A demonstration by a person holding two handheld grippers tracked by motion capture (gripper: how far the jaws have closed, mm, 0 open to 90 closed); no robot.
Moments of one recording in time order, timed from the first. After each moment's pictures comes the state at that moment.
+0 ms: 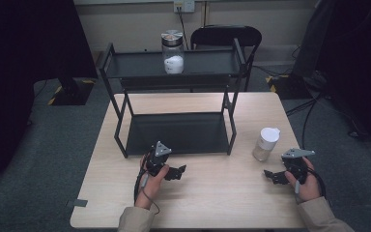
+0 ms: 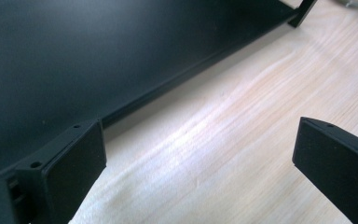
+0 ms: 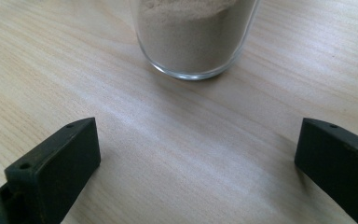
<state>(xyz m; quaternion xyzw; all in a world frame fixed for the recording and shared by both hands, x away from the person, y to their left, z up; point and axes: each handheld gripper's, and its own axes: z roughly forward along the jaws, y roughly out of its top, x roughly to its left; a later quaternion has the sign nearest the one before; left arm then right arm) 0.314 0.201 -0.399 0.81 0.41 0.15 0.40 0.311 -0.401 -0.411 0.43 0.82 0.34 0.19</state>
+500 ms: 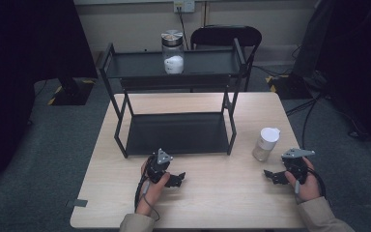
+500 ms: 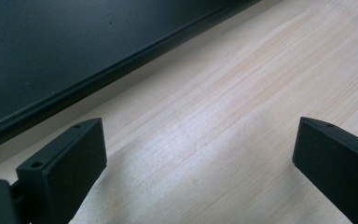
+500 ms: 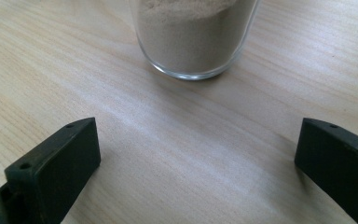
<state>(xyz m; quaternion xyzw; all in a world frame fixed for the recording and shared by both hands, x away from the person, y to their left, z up) 0.303 0.195 -0.412 0.82 0.40 0.16 0.38 0.311 -0.401 -0.411 0.43 0.82 0.34 0.19</state>
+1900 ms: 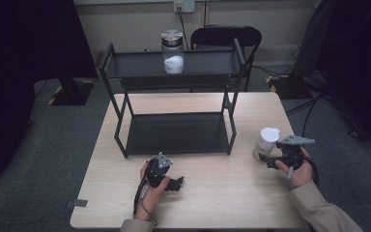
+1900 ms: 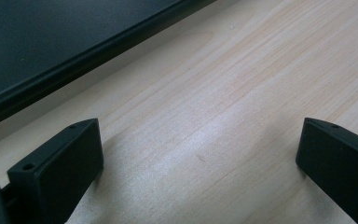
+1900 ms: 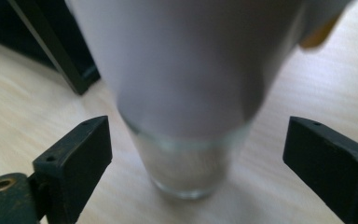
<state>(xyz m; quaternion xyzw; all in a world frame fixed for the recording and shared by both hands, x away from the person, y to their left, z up) 0.300 0.191 -0.416 0.83 0.40 0.17 0.35 0.327 -0.389 -0.397 0.44 0.77 0.41 0.22</state>
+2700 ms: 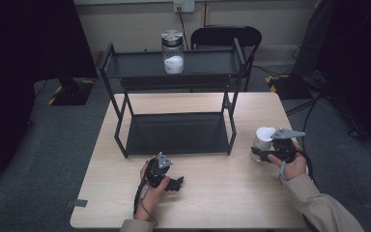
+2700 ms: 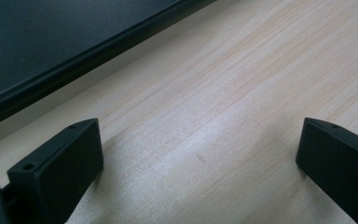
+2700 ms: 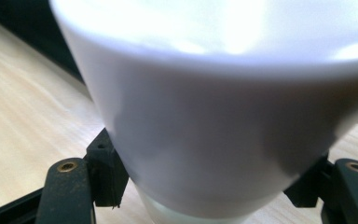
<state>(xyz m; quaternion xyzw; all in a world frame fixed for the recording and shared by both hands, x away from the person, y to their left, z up) 0.300 0.191 -0.416 0.83 0.40 0.17 0.35 0.339 -0.366 -0.371 0.38 0.80 0.41 0.21</state>
